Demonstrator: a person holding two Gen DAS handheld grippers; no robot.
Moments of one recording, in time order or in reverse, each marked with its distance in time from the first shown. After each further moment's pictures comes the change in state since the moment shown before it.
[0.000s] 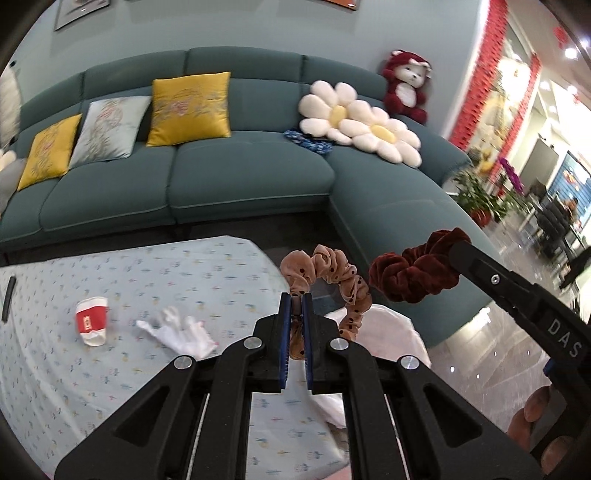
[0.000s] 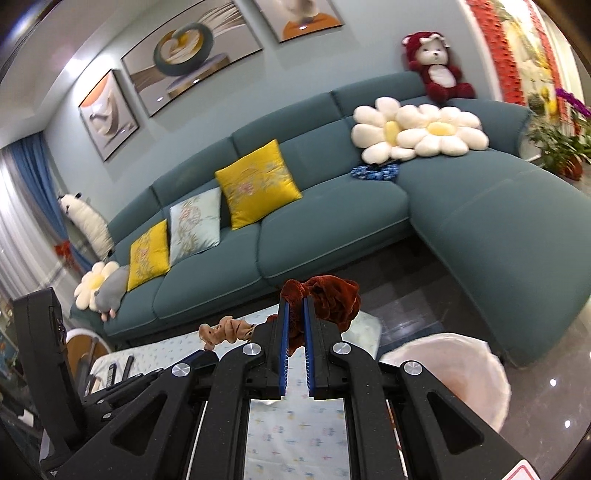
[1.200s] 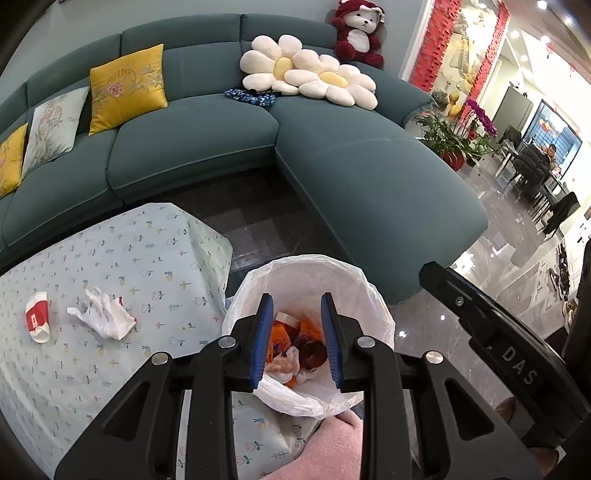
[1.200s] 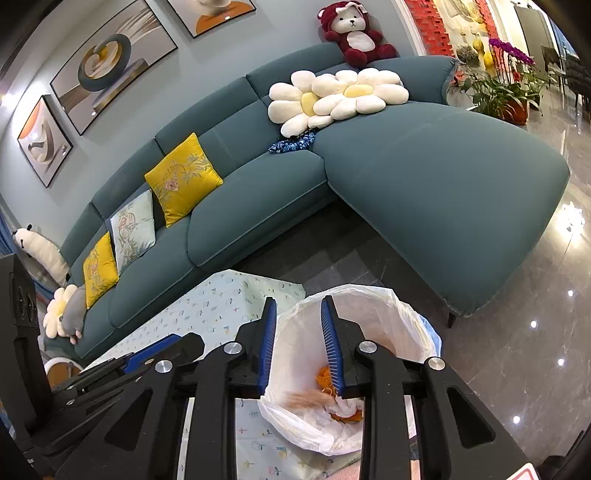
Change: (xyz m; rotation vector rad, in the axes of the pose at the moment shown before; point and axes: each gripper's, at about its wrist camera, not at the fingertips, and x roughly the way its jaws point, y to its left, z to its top) left arm 0.065 -0.094 -0.036 0.115 0.158 -0.082; right arm -0.005 -0.127 -0.049 0.164 0.070 -0.170
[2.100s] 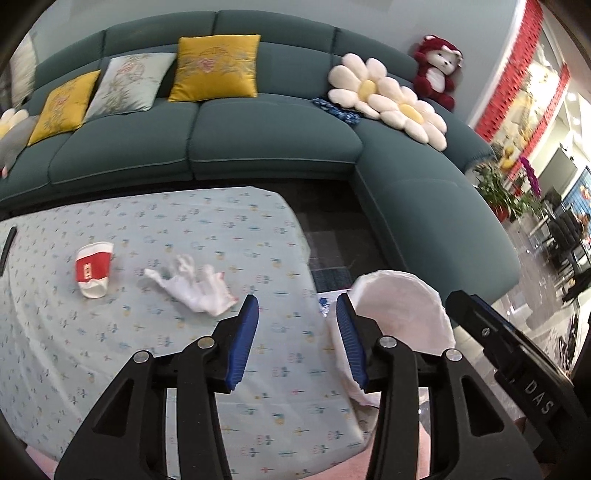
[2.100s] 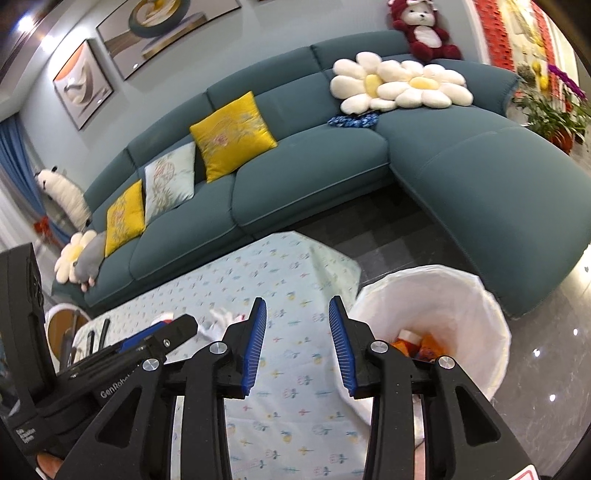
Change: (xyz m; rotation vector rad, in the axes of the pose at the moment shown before) left arm -0.053 0.148 -0.031 -0.246 -0.055 0.117; right arm 0.028 0.124 -0.041 -0.179 0.101 0.085
